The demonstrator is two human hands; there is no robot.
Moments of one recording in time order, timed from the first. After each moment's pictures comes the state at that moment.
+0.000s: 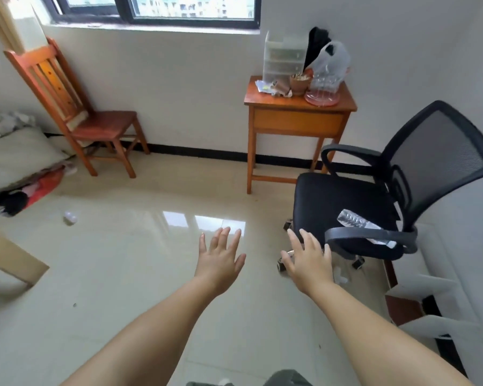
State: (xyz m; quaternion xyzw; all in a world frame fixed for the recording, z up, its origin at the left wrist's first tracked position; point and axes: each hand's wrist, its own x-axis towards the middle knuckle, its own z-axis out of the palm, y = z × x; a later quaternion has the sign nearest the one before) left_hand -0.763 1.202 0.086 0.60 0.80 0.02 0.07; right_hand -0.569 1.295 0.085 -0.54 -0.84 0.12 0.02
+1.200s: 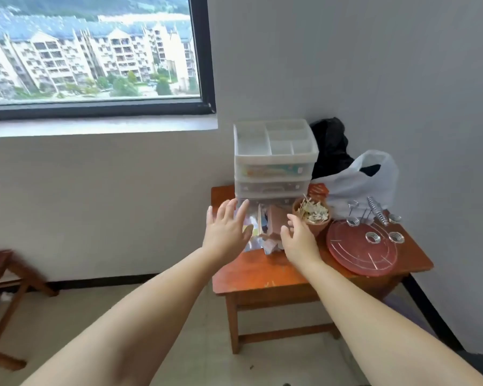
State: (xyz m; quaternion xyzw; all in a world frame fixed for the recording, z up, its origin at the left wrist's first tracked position) left_hand -1.132 2.116 0.171 0.70 0.71 0.10 0.01; right_hand -0.956 2.146 0.153 -0.62 -0.67 0.31 0.28
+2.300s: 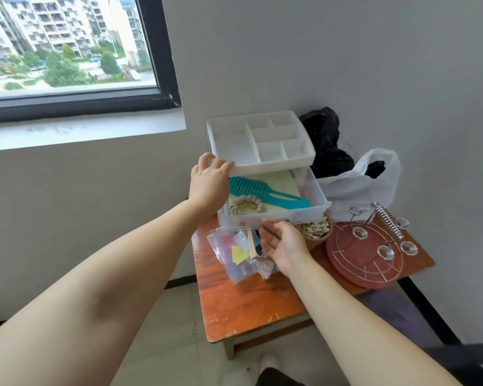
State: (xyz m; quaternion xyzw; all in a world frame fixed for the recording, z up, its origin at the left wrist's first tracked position) left_hand -1.177 2.294 0.205 0.74 0.65 0.17 -0.01; right_hand -1.009 2.221 0.153 -0.51 -0.13 0.68 0.50
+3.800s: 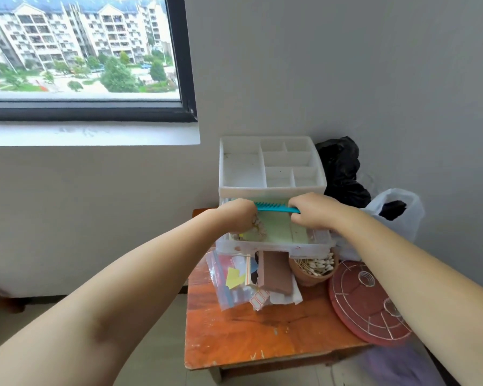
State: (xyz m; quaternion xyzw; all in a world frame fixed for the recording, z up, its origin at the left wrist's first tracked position) left_hand -1.126 2.306 0.220 0.75 0.64 -0.04 0.16; right_hand -0.947 2.345 0.243 -0.49 -0.86 0.09 -0.11
